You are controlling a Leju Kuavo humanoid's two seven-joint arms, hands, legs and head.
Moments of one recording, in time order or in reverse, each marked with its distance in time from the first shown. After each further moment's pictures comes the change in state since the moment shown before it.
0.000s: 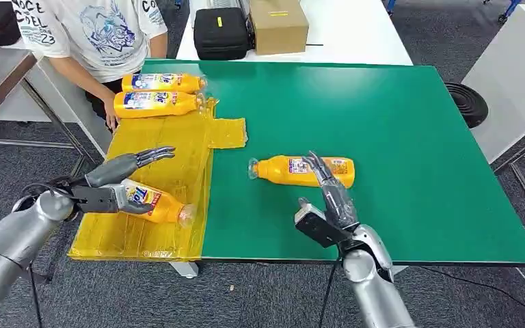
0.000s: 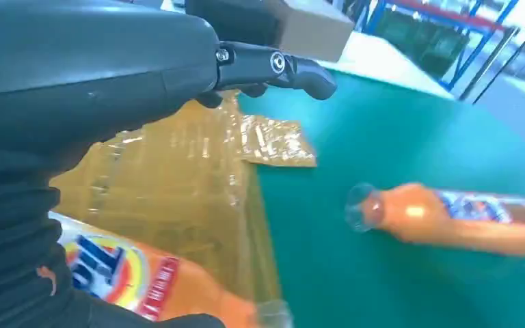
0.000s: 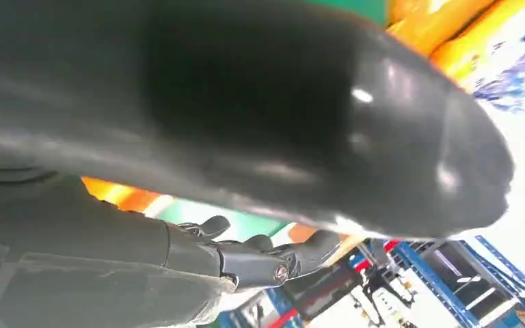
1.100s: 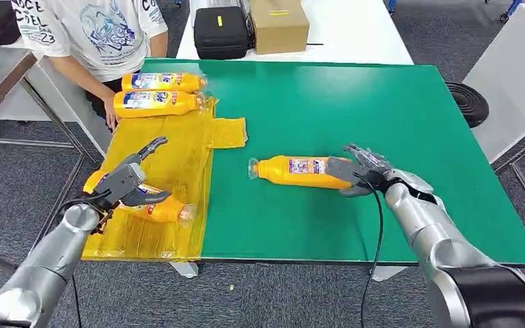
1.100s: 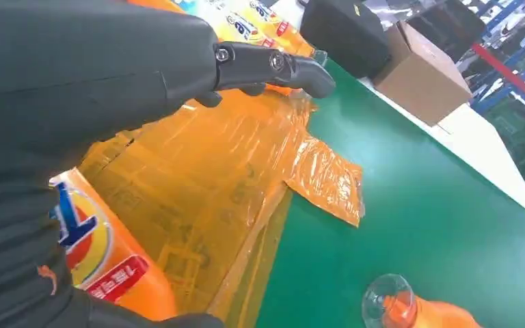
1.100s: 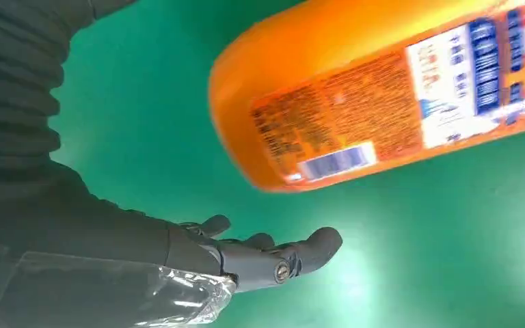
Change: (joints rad) left arm 0.105 -0.235 0.352 0.137 -0.024 0.109 0.201; right arm -0.601 -0.224 0.080 0.860 0.220 0.183 0.174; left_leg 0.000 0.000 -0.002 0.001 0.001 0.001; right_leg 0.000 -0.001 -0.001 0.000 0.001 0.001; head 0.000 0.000
